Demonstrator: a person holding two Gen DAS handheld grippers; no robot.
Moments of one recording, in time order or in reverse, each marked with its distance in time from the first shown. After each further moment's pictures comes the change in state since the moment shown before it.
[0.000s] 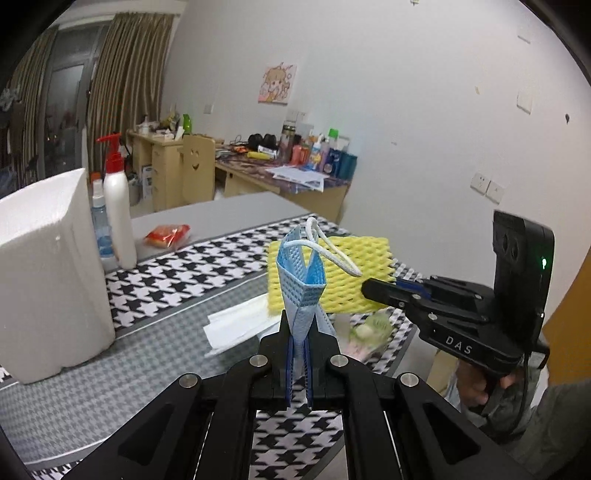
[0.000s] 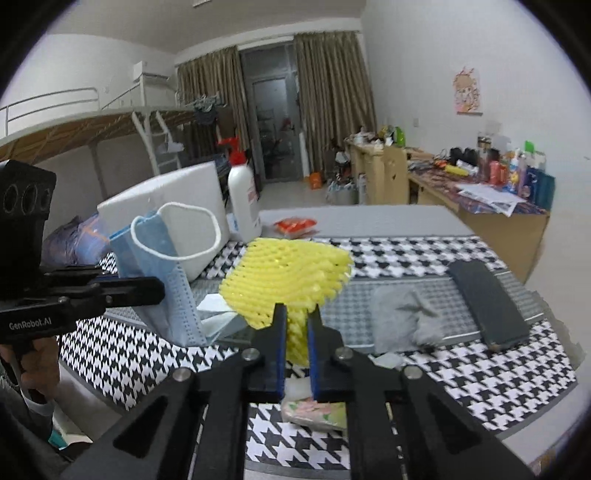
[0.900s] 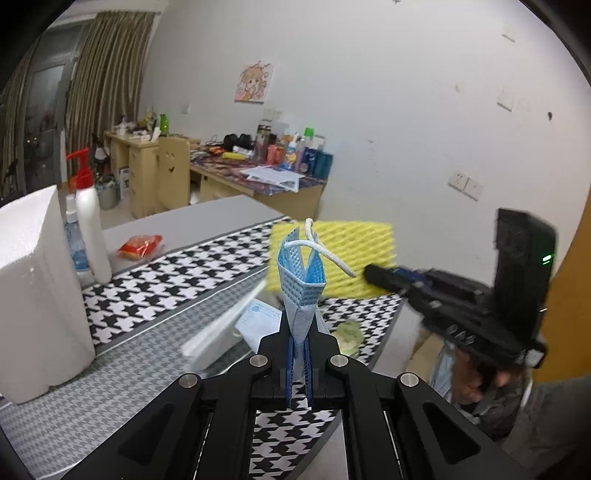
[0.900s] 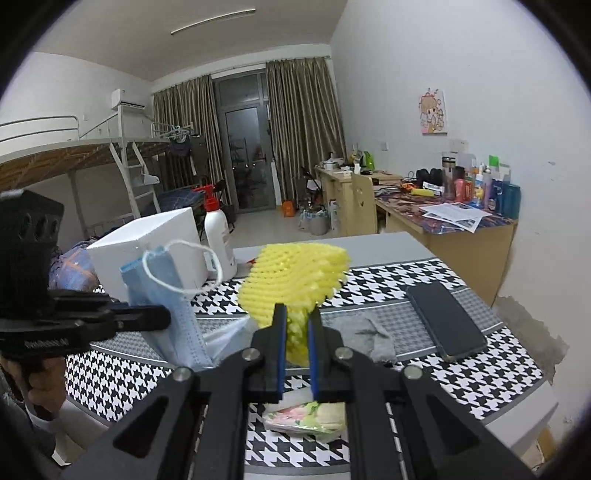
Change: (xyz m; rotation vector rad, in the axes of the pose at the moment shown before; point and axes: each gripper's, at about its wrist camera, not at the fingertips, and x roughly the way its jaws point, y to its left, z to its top) left arm -0.001 -0.014 0.016 0.040 0.010 -0.090; right arm -0.036 -0.007 0.012 0.049 -0.097 -0.096
